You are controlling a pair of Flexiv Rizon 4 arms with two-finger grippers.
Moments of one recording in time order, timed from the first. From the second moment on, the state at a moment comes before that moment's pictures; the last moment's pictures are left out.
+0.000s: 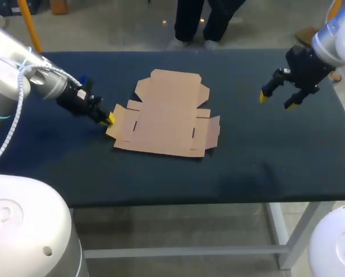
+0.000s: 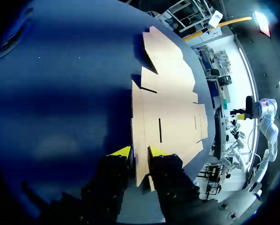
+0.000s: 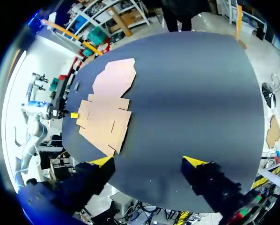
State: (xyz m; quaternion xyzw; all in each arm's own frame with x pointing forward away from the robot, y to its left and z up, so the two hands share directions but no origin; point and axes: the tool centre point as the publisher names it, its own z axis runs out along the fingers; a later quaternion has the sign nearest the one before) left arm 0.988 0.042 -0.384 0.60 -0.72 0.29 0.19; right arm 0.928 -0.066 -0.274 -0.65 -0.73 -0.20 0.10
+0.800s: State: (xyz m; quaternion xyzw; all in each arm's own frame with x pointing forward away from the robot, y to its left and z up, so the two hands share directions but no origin) left arm 1.017 0.052 -0.356 0.50 -0.79 0.31 0.17; right arm 0.925 -0.062 -0.275 -0.64 -0.73 -0.20 0.11
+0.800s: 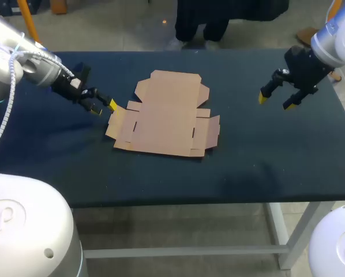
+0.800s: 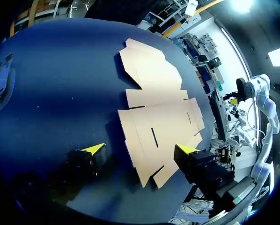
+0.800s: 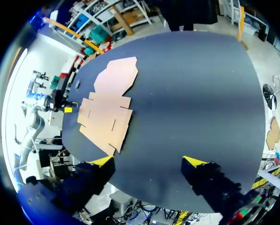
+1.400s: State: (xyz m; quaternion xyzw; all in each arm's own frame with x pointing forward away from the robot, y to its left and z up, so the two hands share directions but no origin) left arm 1.035 0.044 -0.376 0.49 -0.81 0.26 0.20; right arm 0.906 -0.059 -0.279 -0.64 -0.73 -0.21 0.11
